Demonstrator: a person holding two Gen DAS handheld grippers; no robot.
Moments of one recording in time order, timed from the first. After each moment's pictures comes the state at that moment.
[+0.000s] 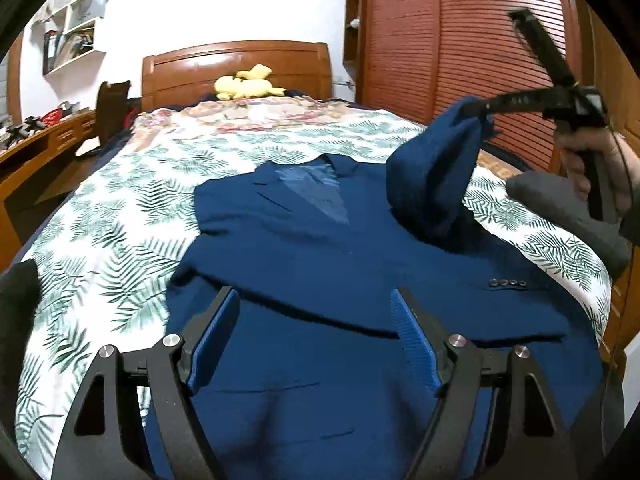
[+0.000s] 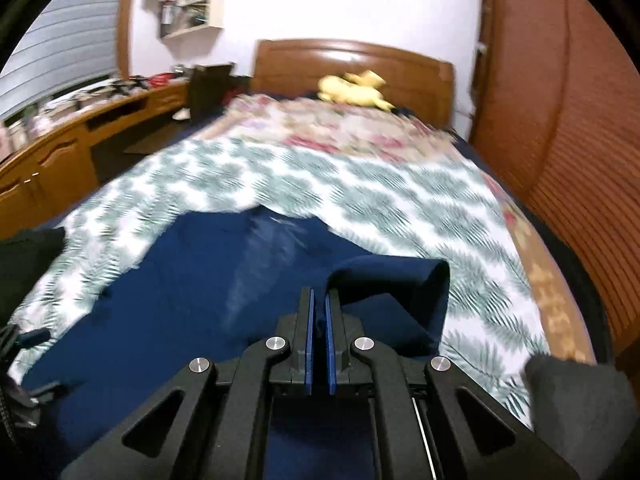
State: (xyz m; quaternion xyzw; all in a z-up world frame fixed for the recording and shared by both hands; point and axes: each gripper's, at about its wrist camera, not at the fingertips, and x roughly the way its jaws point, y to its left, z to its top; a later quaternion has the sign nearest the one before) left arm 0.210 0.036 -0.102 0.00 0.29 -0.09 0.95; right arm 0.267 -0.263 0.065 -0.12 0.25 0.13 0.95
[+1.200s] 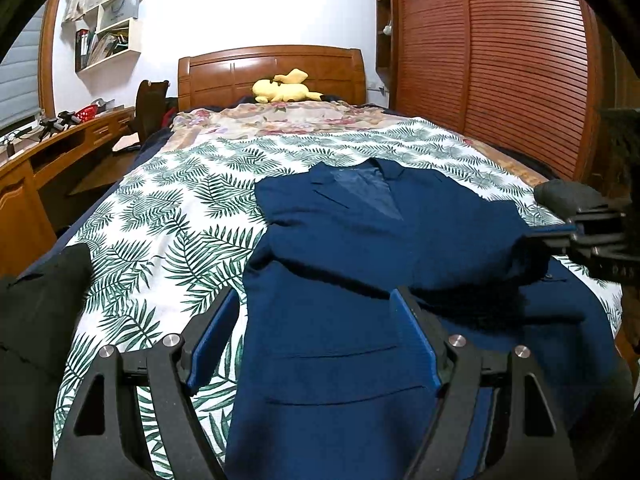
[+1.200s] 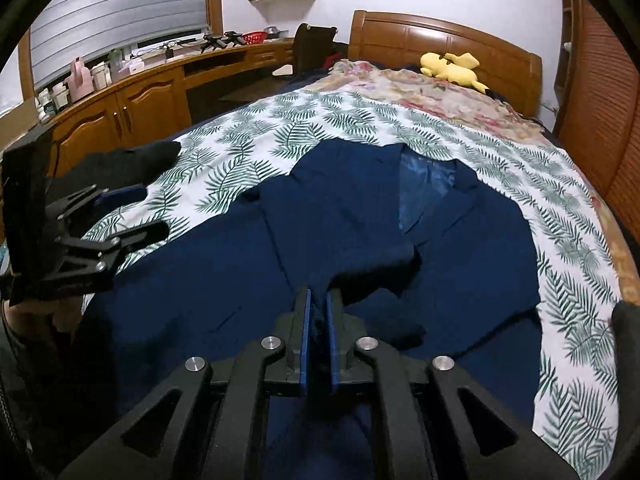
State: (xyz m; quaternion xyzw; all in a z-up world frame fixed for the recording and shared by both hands) left arm 0.190 0.092 -0.099 0.00 0.29 -0.04 0.96; right arm 0.168 -0.203 -0.022 -0.15 0.31 0.26 0.90
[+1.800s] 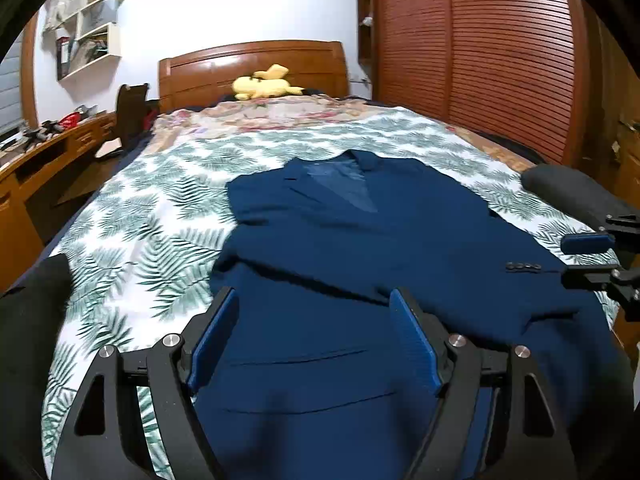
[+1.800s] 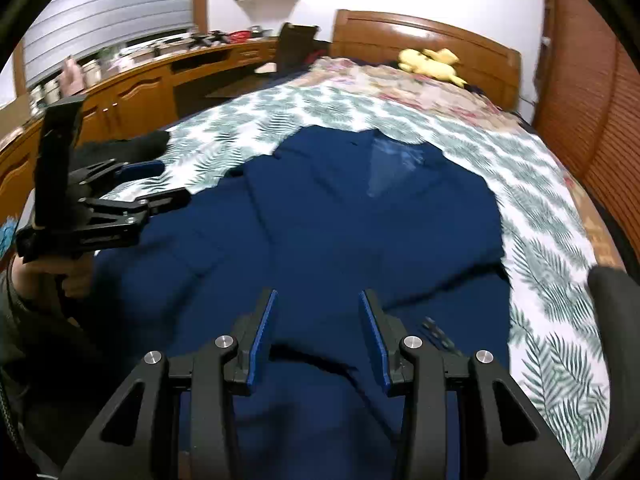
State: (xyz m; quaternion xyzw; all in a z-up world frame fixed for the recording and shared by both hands) left arm 0.199 0.053 -0.102 0.02 0.30 -0.07 0.95; right arm 0.127 -0.245 -0.026 -0.14 0.31 0.22 0.91
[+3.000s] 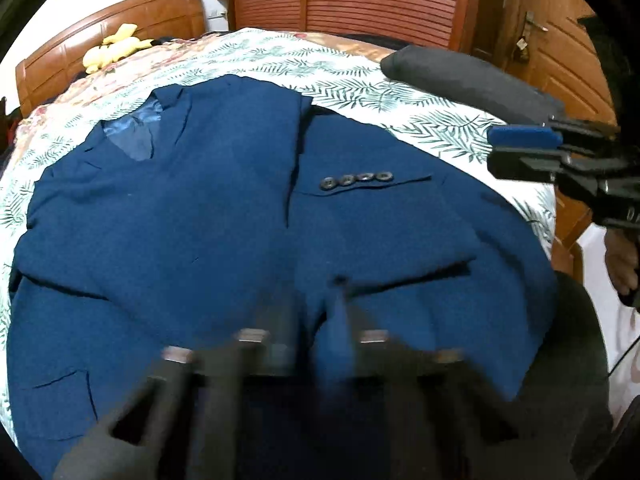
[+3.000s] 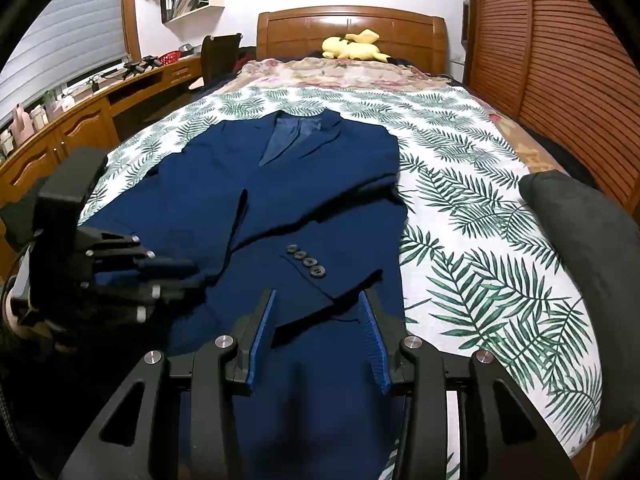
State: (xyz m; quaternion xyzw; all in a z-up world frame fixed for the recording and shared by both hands) left arm 0.214 -0.118 -0.153 0.09 0.41 -0.27 0.86; right arm 0.102 -0.349 -0.048 -0.07 0.32 0.15 0.93
